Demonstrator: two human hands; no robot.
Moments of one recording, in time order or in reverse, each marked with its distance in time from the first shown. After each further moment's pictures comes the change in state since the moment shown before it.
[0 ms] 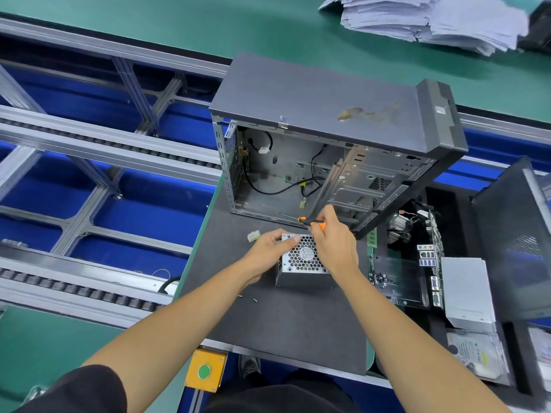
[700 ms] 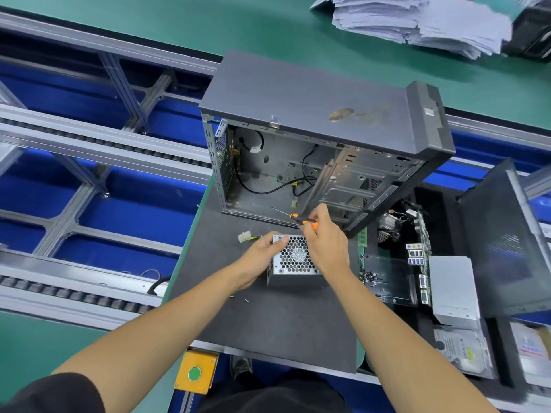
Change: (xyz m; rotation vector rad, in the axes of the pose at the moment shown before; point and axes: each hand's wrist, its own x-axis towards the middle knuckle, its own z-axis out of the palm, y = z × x) left_hand -0.009 -0.001 0.005 -0.003 -0.020 -0.039; right_hand -0.003 -0.001 0.000 0.054 0.058 0.003
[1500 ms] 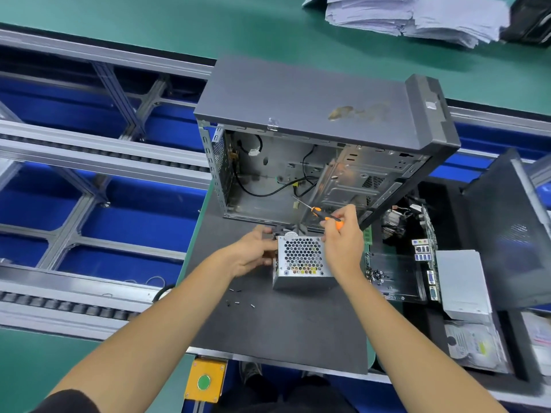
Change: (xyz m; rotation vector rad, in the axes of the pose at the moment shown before) left_hand 0.018 0.026 -0.027 -0.022 0.001 -0.265; right_hand -0.006 -0.001 -0.010 0.358 0.240 0.204
